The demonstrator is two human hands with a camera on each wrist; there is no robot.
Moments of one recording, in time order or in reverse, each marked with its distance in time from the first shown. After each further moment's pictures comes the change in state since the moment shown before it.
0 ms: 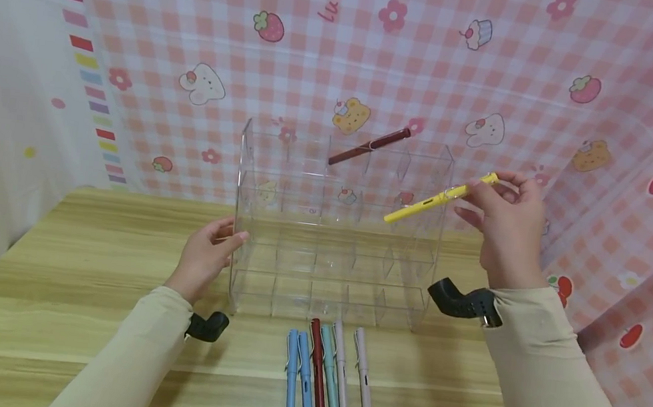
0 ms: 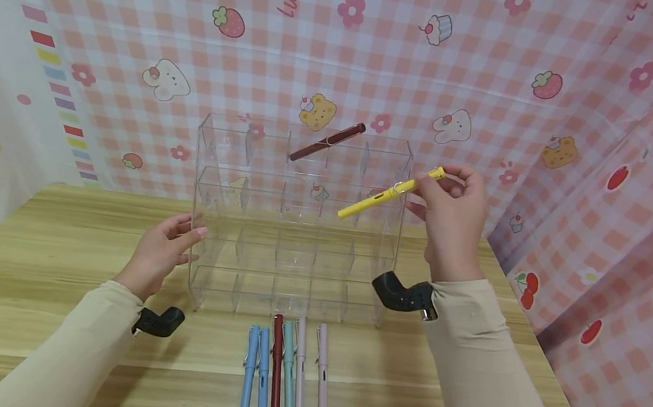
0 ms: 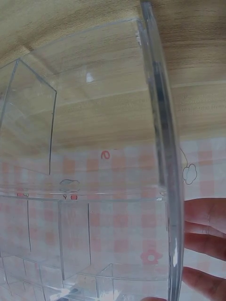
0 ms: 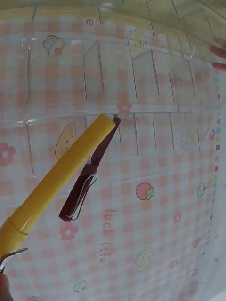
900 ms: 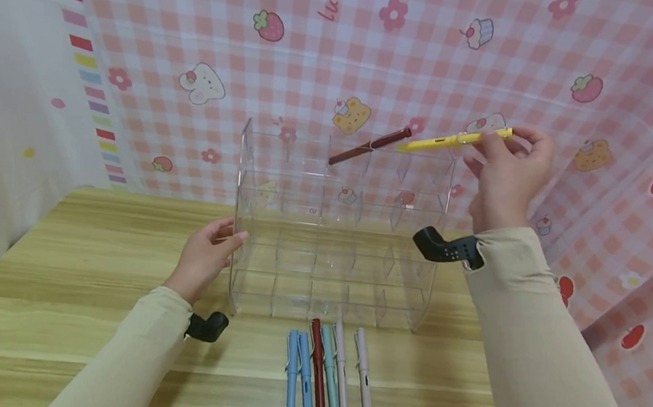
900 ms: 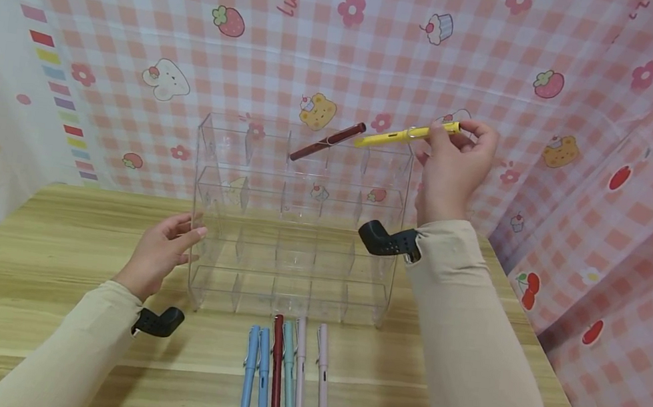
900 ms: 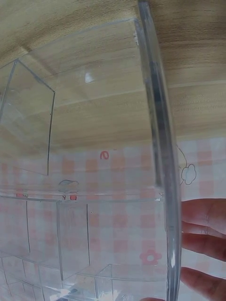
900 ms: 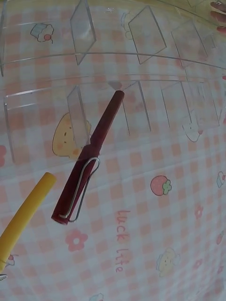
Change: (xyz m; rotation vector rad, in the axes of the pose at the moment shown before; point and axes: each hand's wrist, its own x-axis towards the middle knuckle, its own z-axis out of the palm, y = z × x) left_hand 0.000 0.000 -0.001 -0.006 -0.007 -0.011; right_hand 0.041 -0.017 0.033 0.169 0.207 -0.094
